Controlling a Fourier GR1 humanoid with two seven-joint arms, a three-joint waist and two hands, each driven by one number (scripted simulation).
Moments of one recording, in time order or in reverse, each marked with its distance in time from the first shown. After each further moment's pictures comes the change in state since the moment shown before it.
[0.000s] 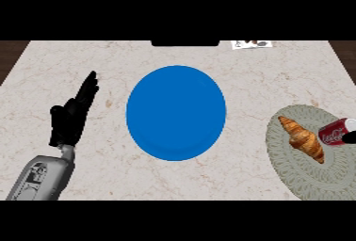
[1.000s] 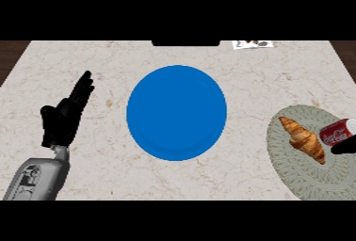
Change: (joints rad) left arm 0.019 -0.035 0.085 -0.038 -0.054 -0.080 0.023; right arm -0.027 0.112 -0.021 0.350 0.140 0.106 -0.189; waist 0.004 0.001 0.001
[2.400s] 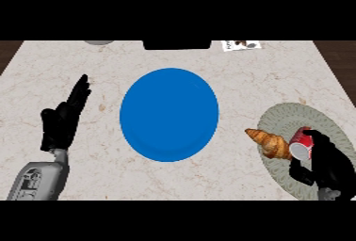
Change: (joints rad) left arm 0.025 -0.047 0.061 0.001 -0.069 -0.026 -0.001; right arm 0.319 0.283 0.280 -0.425 0.460 -0.260 0.058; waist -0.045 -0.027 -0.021
